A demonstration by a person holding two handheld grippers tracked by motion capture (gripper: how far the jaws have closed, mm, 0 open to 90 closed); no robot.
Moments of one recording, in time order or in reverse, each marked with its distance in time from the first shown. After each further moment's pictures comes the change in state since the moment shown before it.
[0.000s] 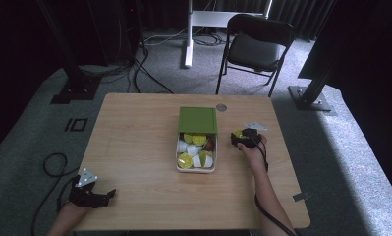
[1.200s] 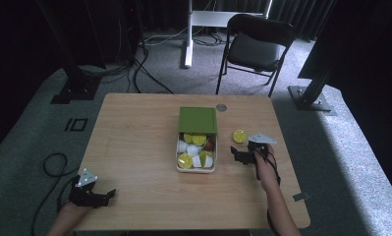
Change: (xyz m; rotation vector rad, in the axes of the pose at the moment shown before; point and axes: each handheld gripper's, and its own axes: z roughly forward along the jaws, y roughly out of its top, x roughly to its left) left arm 0.000 0.000 0.000 0.000 0.000 0.000; right arm 0.006 -0.026 -0.066 -0.058 0.205 -0.157
